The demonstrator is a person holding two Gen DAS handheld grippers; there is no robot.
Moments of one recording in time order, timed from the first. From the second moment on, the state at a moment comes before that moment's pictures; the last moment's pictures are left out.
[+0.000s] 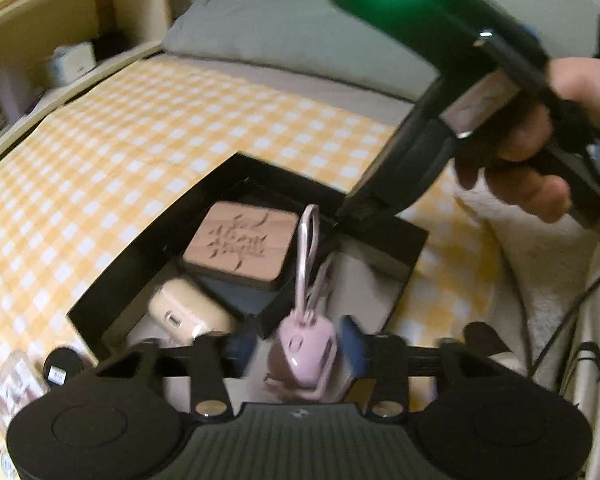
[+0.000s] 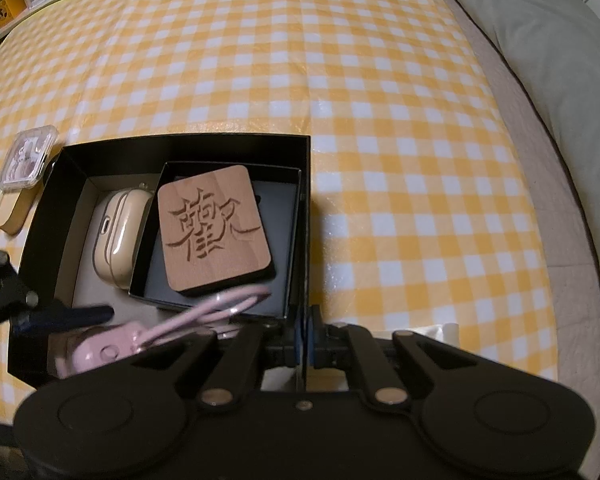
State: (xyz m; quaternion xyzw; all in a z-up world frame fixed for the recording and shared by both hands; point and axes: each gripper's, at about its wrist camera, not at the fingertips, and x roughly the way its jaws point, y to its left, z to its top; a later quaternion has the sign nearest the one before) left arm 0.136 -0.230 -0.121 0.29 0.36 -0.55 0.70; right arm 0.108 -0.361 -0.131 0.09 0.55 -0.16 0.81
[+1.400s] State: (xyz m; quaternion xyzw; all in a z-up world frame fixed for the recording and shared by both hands) left arm 0.190 -0.151 -0.023 0.14 0.36 -0.33 0.86; right arm 0.110 -0.360 -0.133 0.09 0.55 -0.16 0.81
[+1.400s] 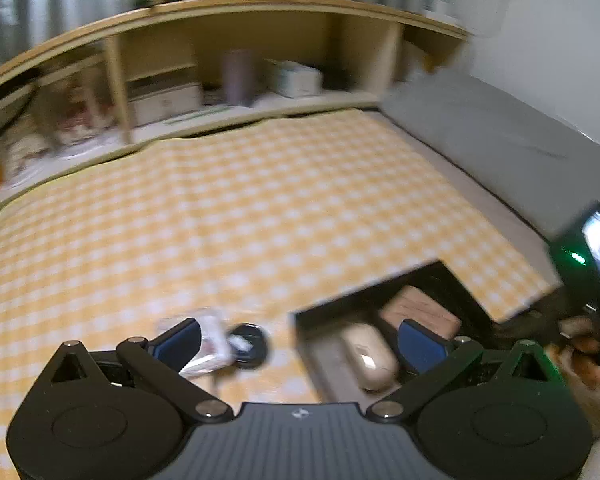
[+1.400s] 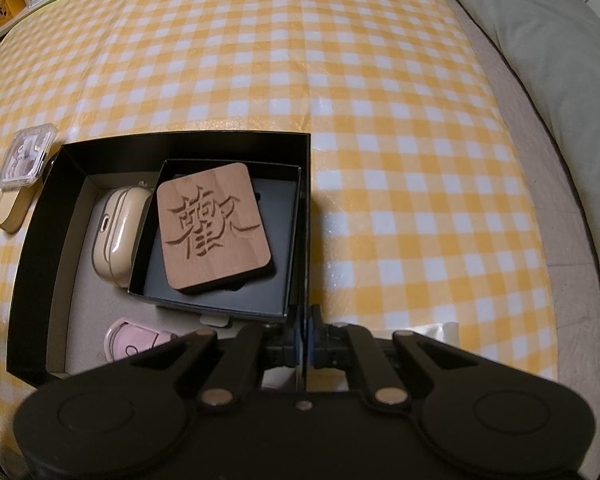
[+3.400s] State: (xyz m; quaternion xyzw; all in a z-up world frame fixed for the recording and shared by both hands) left arm 0.310 -0.058 -0.130 0.07 0.44 -0.10 0.89; right arm 0.109 -0.363 -0.139 0.09 0.56 -0.16 0.81
